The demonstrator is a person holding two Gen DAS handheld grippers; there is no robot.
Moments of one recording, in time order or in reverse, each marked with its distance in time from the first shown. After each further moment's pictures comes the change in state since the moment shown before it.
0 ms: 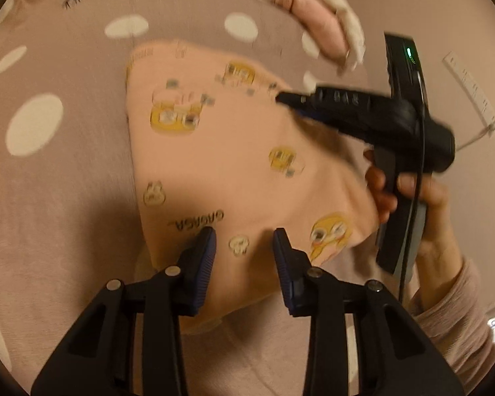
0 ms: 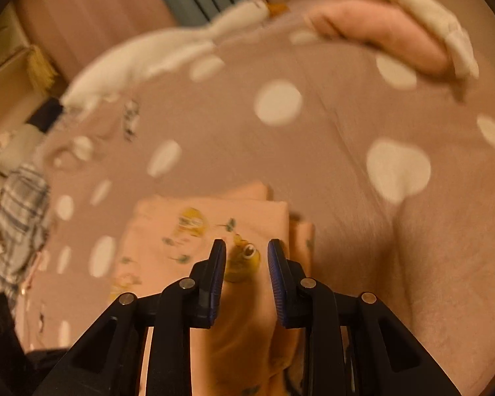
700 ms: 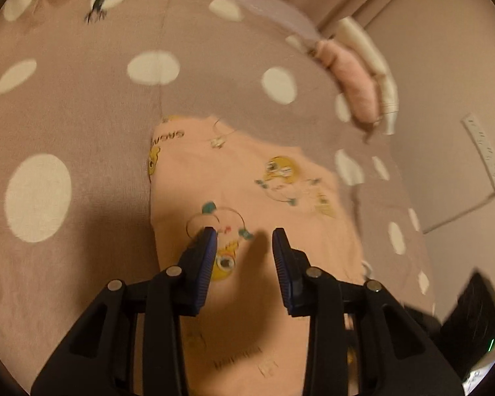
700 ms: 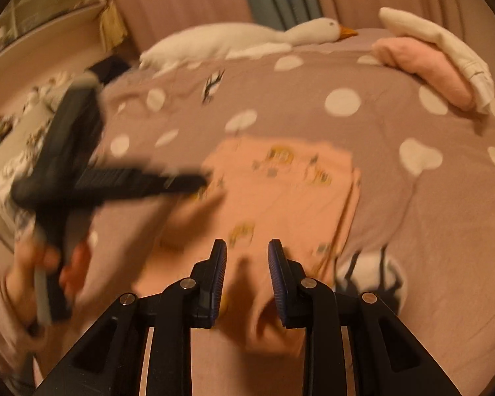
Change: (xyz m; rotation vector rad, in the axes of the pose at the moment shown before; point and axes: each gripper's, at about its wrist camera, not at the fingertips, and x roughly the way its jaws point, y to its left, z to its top) left arm 0.006 0.037 0.076 -0.166 -0.139 0.021; right arm -0.062 0.040 -0.096 -0.344 -0.063 0.121
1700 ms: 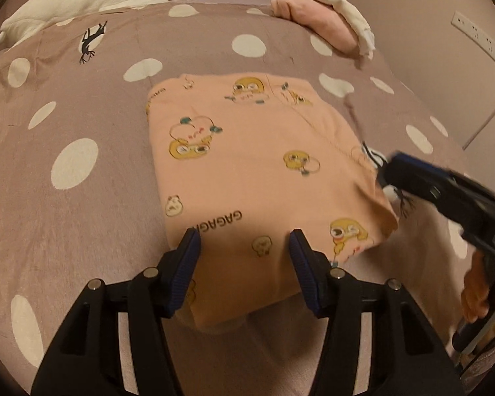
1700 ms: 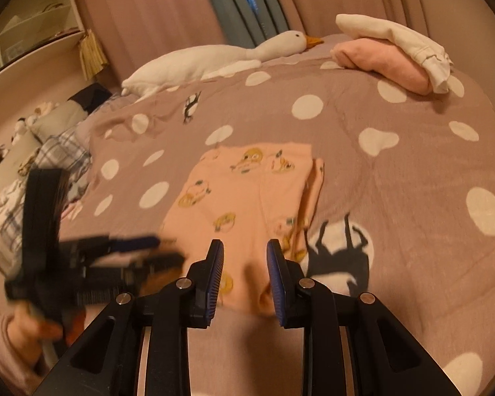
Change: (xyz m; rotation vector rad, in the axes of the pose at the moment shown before) left arm -0.026 -0.048 -0.097 0.348 -0.003 0.227; right arm -0.034 -0.010 -0.007 0.151 -0.126 -0.050
